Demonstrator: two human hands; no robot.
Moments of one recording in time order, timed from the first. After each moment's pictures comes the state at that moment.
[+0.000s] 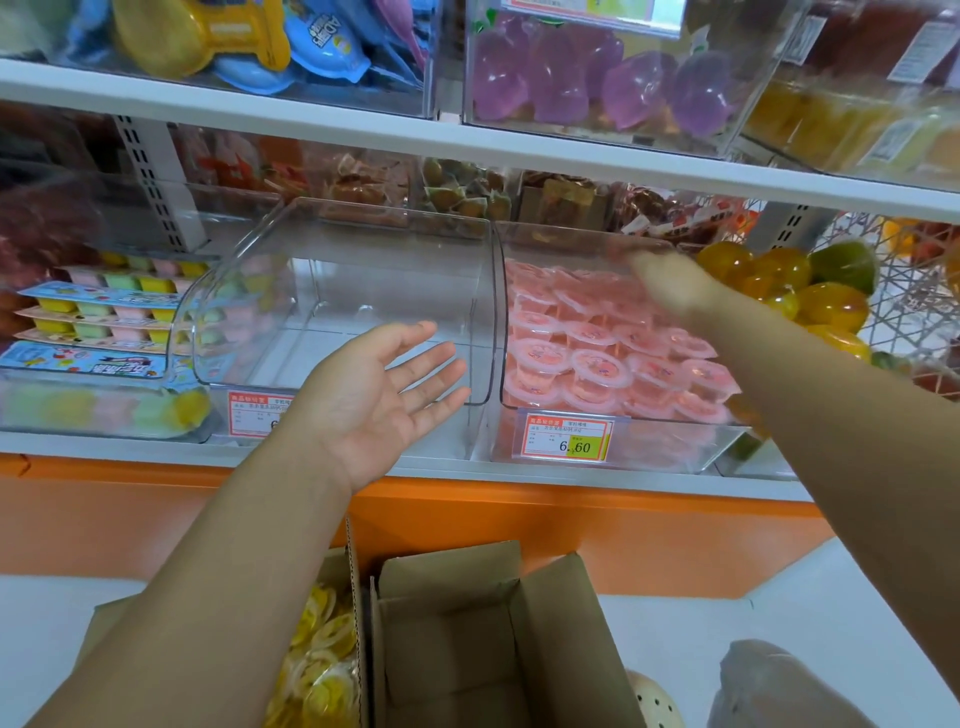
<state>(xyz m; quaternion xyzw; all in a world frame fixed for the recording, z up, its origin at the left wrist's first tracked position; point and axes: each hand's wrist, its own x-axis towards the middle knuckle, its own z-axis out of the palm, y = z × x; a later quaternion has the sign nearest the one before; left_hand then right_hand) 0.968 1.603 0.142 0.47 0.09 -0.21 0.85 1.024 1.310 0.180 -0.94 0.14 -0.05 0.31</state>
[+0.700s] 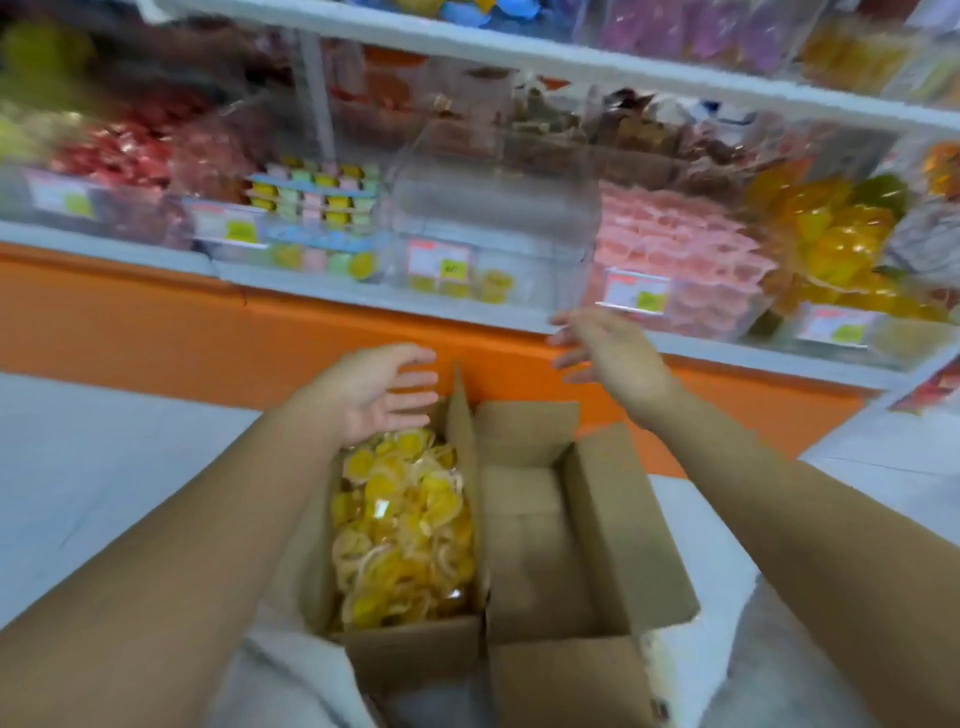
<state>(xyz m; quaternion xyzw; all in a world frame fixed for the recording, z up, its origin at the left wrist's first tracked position) 0.831 1.751 0.083 0.64 0.14 -0.28 0.70 0.814 1.515 0.105 -0.81 0.07 0.00 0.58</state>
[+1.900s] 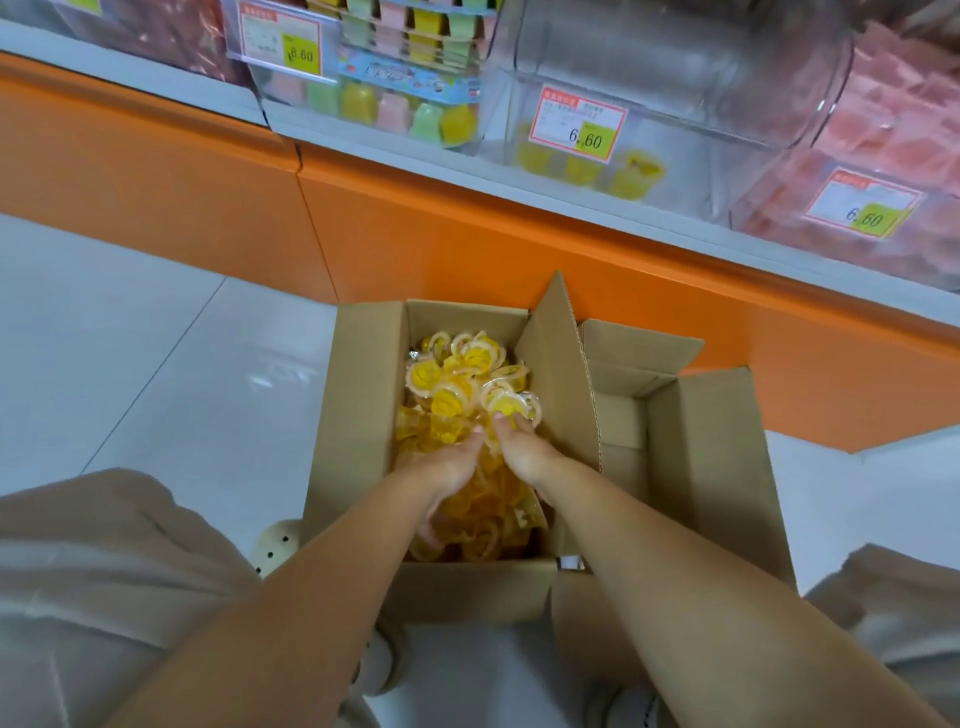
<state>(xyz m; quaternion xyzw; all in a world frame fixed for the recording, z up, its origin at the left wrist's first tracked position) 0.798 1.769 -0.109 0.71 0.31 -0.46 0.43 0.821 1.649 -0.132 -0.81 0.26 0.38 0.36</state>
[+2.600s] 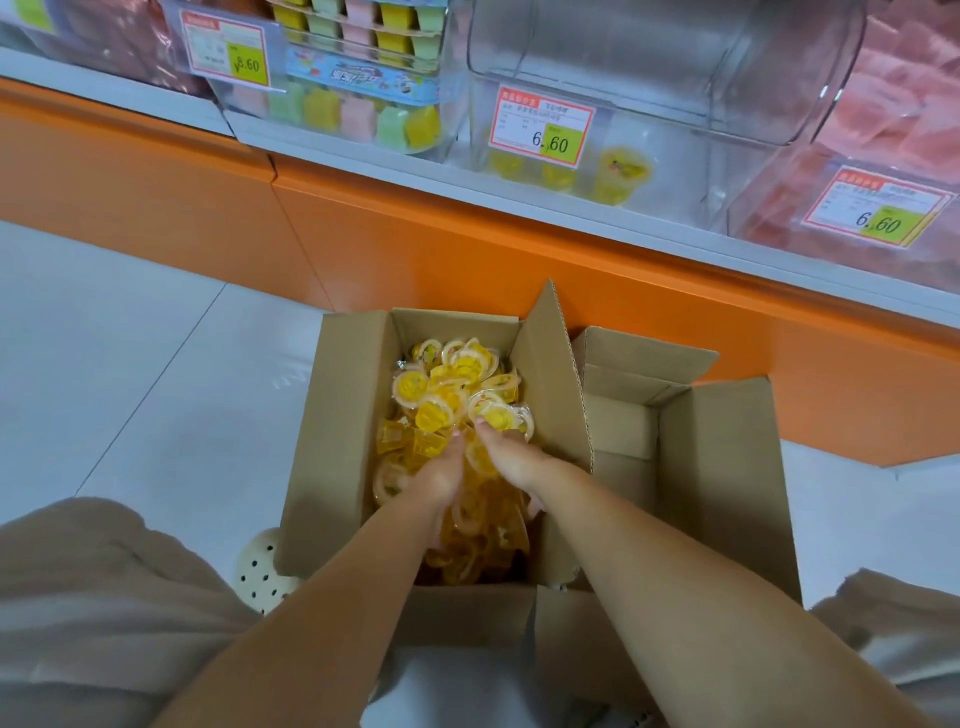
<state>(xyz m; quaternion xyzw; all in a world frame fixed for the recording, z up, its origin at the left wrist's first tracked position) 0.809 1.734 -0.117 0.62 0.42 -0.40 0.53 0.846 1.622 -0.149 -0.77 0.26 0.45 0.38</state>
